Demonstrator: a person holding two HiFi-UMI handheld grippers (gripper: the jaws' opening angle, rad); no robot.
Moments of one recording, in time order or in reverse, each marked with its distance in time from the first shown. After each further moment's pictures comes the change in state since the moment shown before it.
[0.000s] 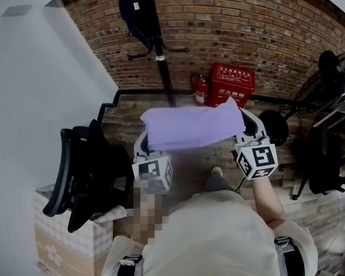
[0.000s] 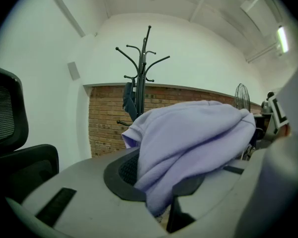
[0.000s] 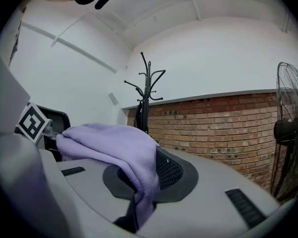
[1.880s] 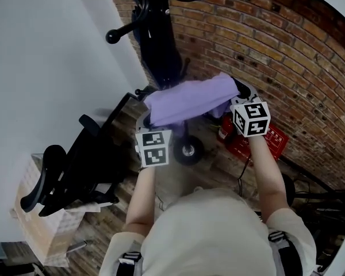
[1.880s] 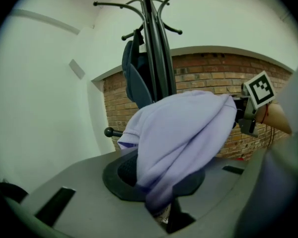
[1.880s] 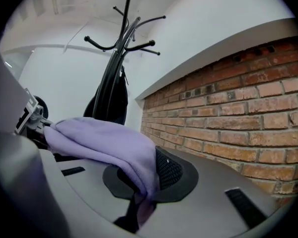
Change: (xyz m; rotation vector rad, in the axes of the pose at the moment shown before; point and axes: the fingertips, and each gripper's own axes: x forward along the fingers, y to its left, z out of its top) left arm 0.277 0.081 0.045 0.040 0.164 0.404; right arm 0.434 -0.089 -0.019 -0.071 0.024 0.462
